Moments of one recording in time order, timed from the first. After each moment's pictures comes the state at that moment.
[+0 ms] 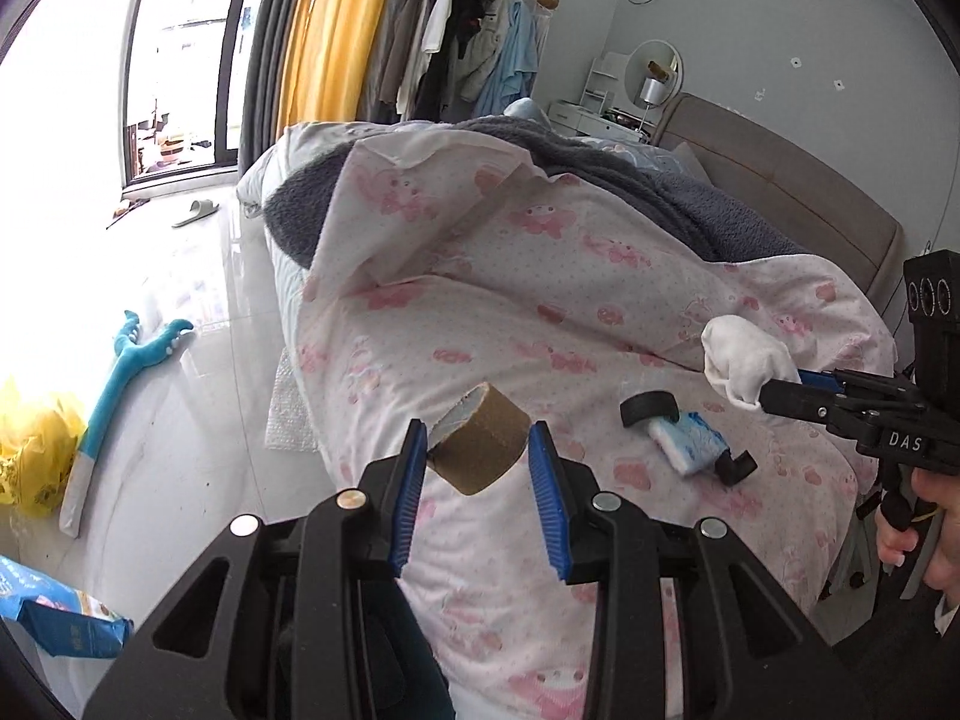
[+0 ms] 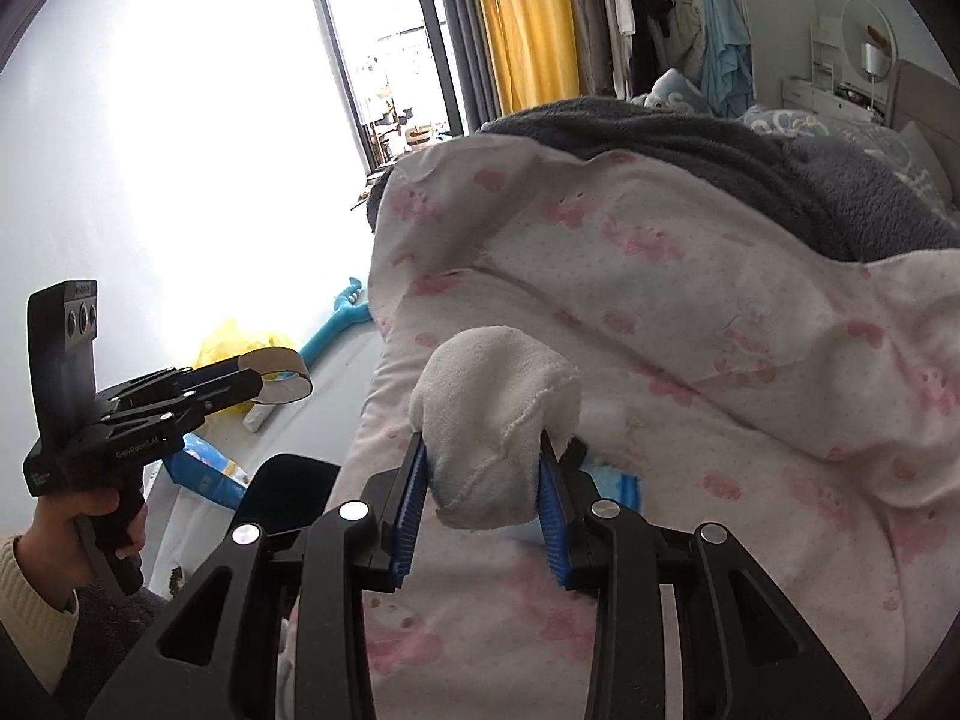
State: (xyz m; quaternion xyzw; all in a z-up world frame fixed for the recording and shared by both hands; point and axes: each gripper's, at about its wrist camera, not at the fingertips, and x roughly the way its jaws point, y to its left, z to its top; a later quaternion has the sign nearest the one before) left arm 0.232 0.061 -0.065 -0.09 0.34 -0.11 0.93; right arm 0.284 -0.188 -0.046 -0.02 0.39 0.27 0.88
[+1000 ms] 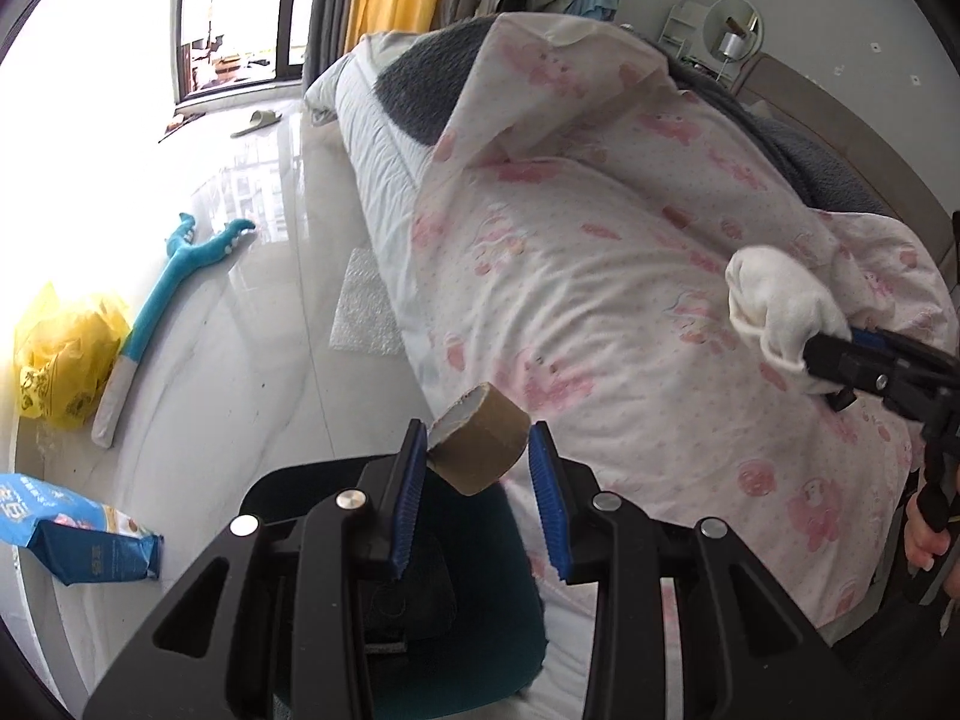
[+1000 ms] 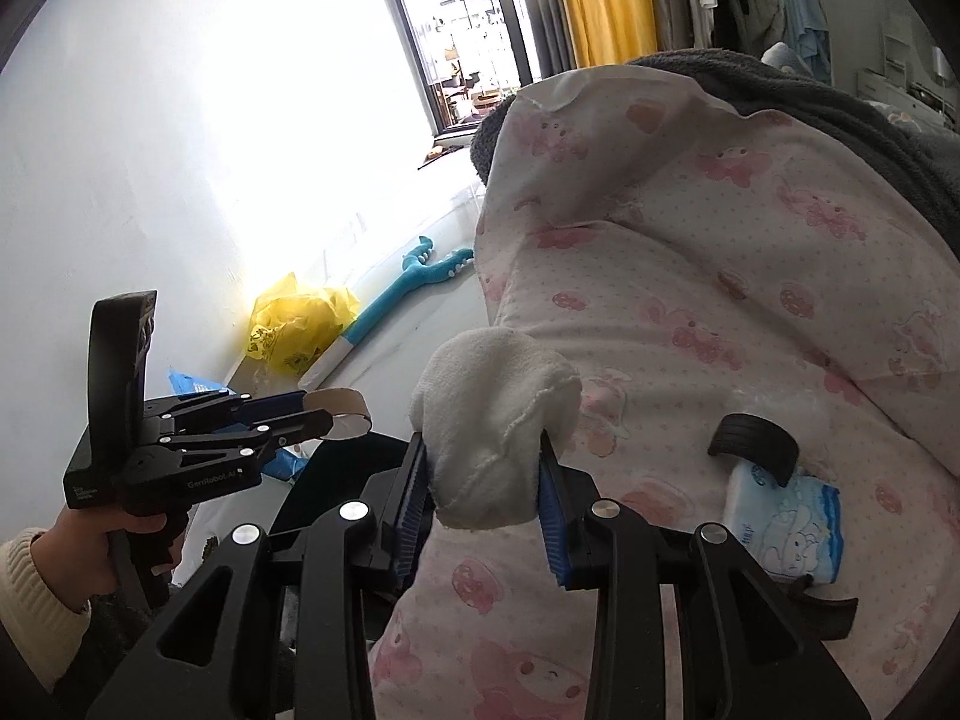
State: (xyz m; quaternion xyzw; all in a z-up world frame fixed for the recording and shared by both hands) left arm 0.223 0.122 -0.131 -0.10 0.44 -0.05 0.89; right arm 0.285 -0.089 -0.085 -0.03 0.40 0.35 0.84
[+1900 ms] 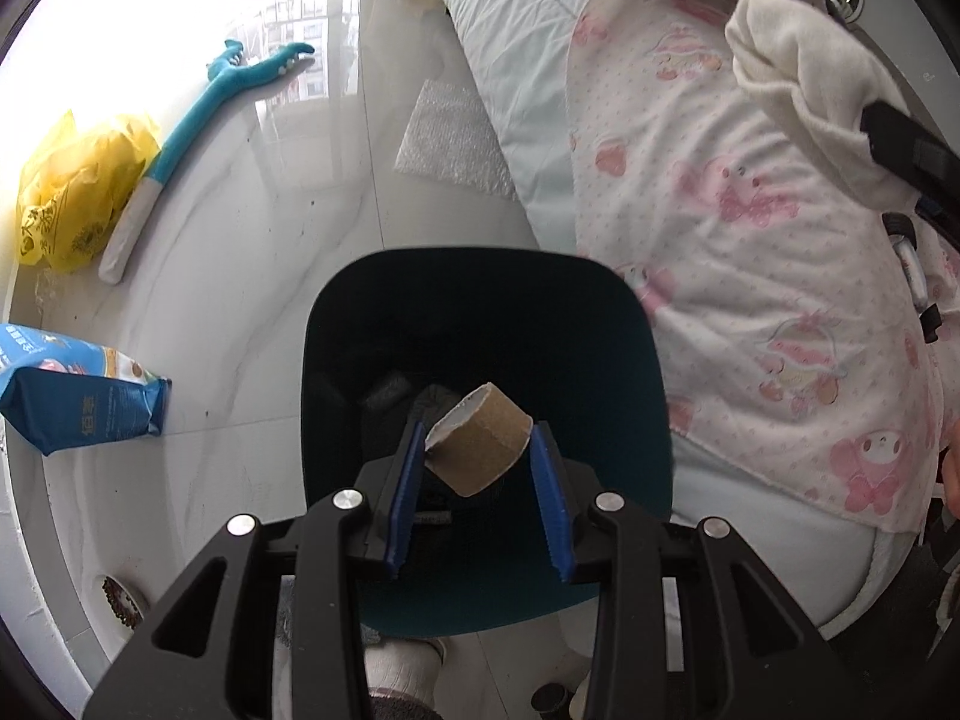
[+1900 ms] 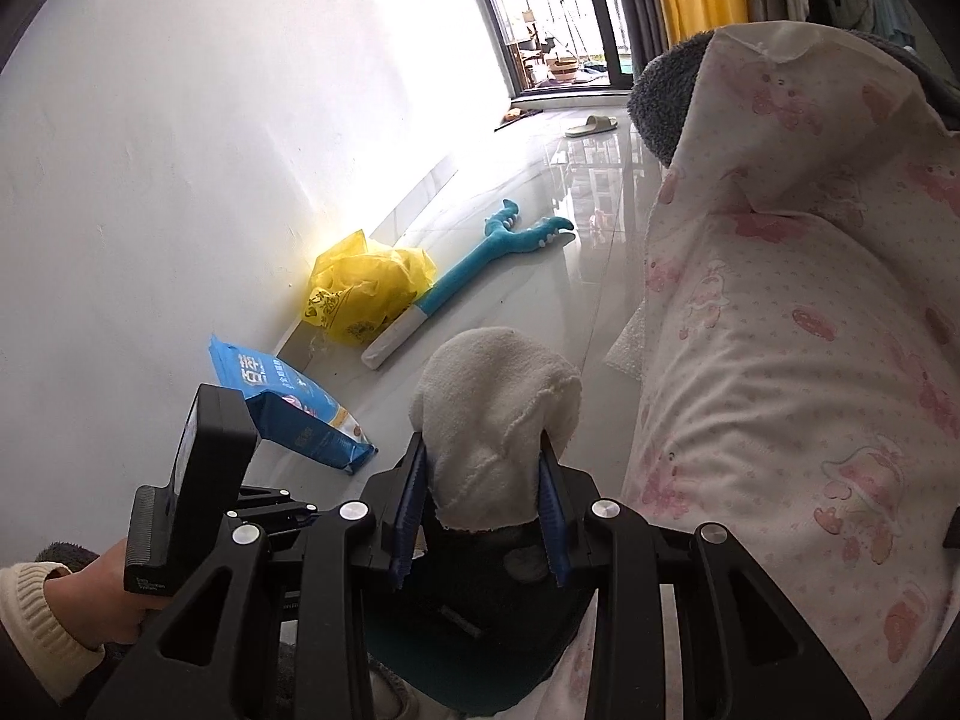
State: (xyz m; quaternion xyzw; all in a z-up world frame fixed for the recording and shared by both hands) left arm 0.192 0.192 -0.228 -0.15 0.59 -0.02 0.80; right arm 0.291 0.044 -0.125 -0.05 0.43 0.42 0.80
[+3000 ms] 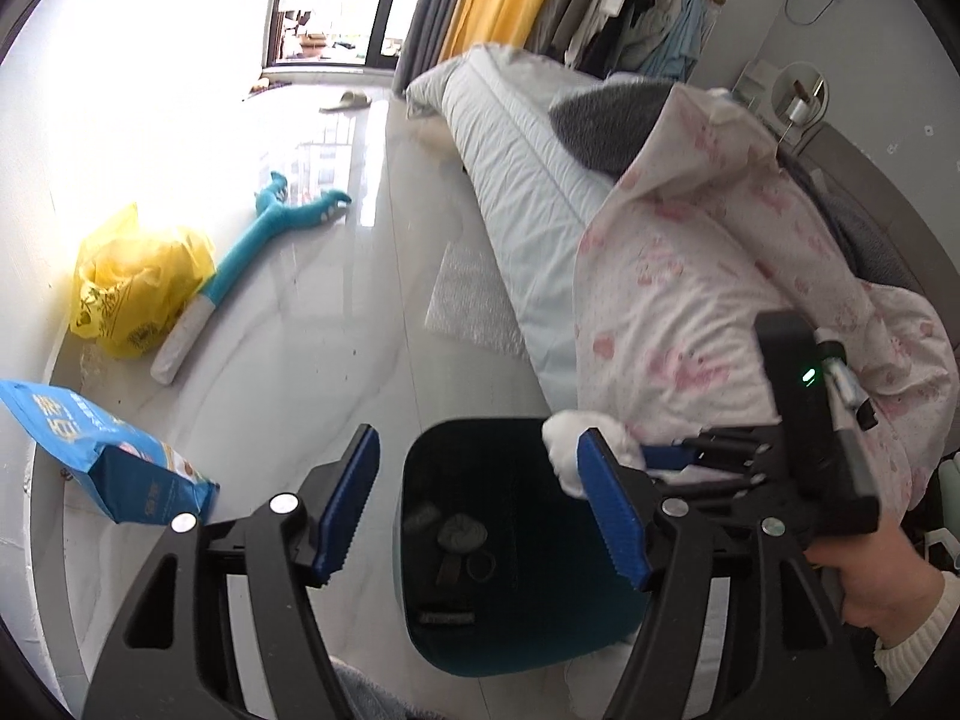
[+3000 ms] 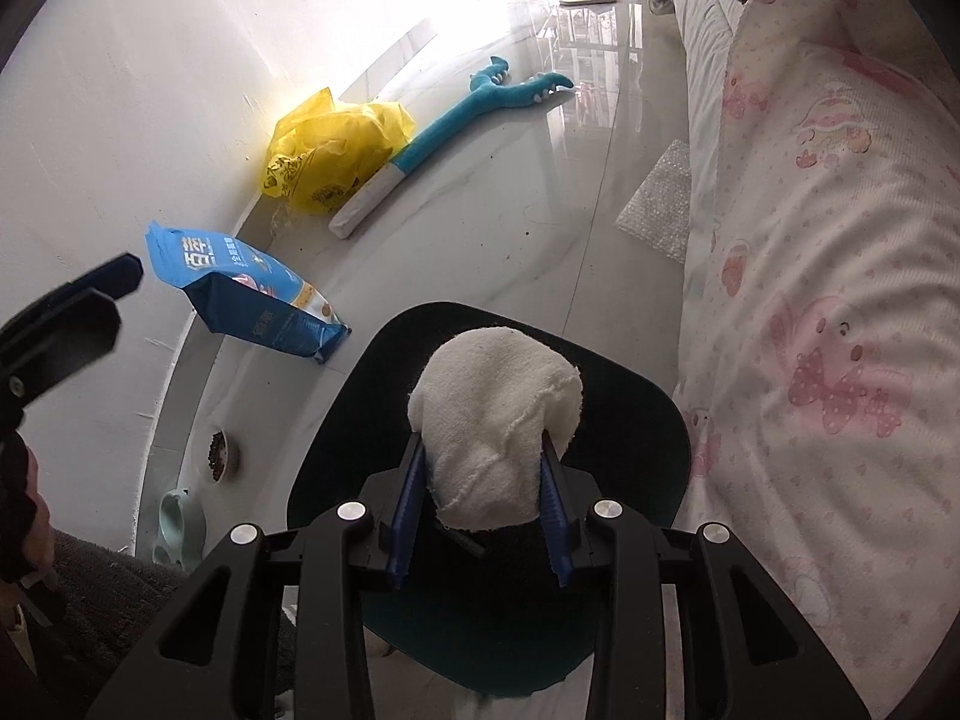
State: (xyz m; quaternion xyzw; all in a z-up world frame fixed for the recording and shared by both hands) left arm 0.157 0.244 -0.129 -0.17 0.41 0.01 0.90; right arm 0.278 0.108 -0.220 -0.13 0.56 0.37 0.73
